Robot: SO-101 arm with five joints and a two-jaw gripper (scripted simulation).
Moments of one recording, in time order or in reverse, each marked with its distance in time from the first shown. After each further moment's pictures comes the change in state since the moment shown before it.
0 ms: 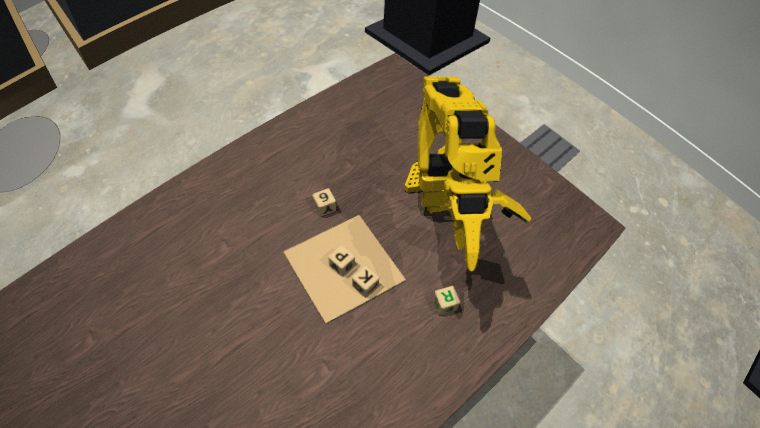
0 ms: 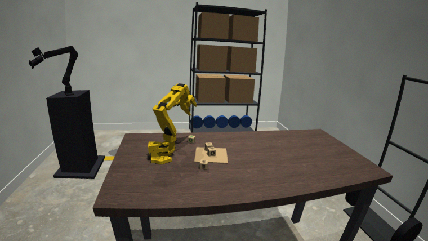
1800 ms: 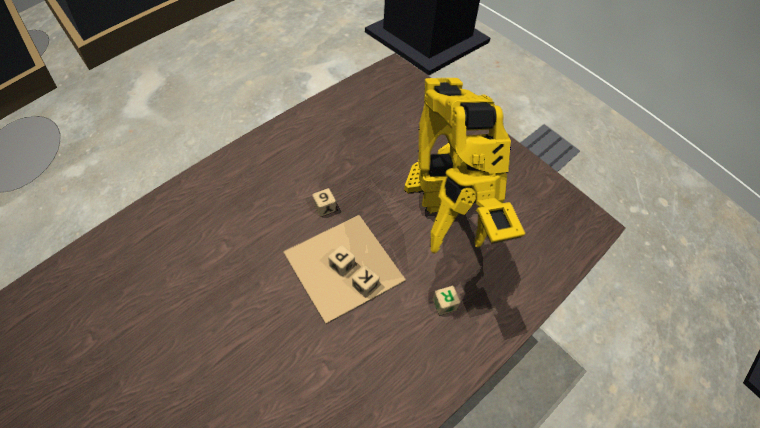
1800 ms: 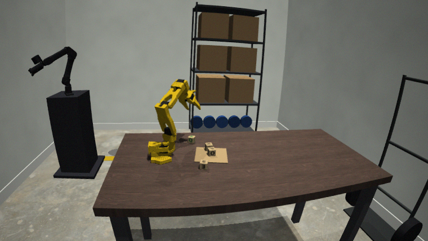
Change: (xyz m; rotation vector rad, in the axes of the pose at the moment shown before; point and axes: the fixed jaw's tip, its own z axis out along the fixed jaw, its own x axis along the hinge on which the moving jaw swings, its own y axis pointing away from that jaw) arm -0.015 -0.019 -0.014 -0.007 -0.018 1.332
